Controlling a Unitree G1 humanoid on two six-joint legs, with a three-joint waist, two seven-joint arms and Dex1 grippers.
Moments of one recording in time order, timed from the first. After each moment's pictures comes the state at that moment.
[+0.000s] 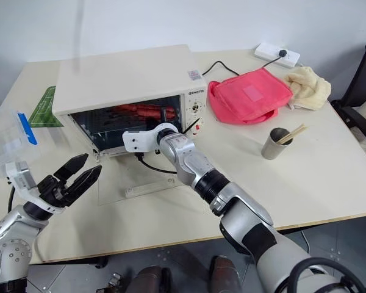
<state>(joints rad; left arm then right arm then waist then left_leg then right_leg) 0.03 0.47 0.49 -0.20 -0.84 0.38 -0.80 -1.09 -0.02 0.64 0.61 -0.81 0.20 0.23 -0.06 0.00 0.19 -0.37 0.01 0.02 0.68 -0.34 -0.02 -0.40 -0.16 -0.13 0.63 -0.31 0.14</state>
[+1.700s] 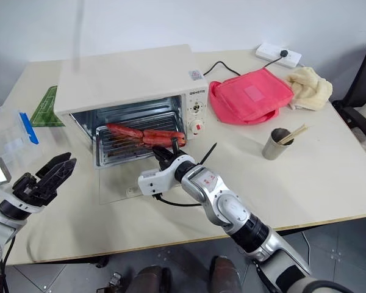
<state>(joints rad) 0.01 0.59 0.63 -0.15 -1.09 0.63 -0.78 -0.61 -0.30 0.63 -0.17 -1.01 0.09 0.47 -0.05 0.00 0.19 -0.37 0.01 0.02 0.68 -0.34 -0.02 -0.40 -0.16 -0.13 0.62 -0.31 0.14</state>
